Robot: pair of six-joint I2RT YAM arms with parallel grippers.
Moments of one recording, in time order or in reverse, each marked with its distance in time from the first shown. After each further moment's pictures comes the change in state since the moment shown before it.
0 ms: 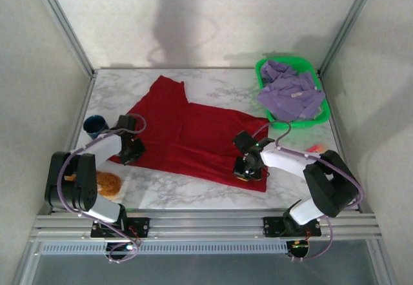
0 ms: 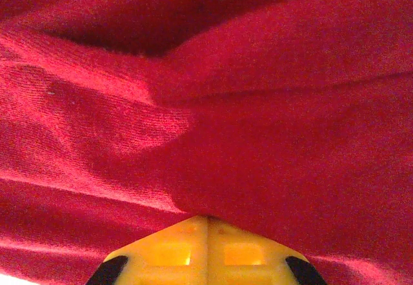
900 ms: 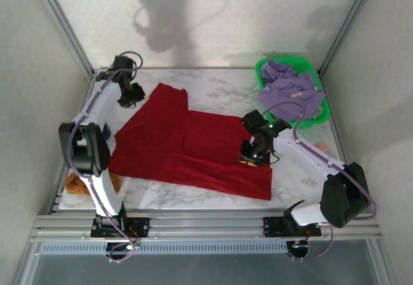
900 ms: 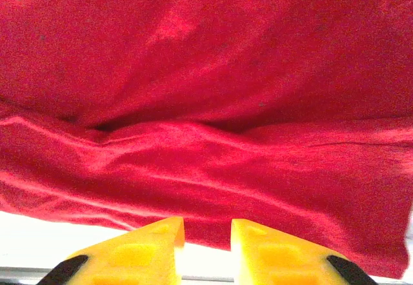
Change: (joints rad) left arm 0.032 0.452 1.020 -0.342 -0.005 0.131; right arm -0.108 -0.099 0.293 -0.340 0.021 -0.136
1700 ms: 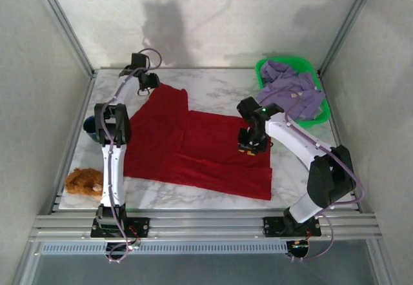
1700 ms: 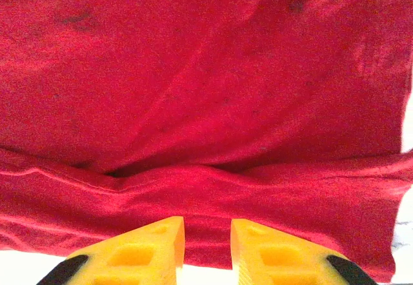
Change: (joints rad) left arm -0.008 0.616 0.527 0.292 0.101 0.237; right arm -0.026 0.168 0.198 -0.089 0.050 0.013
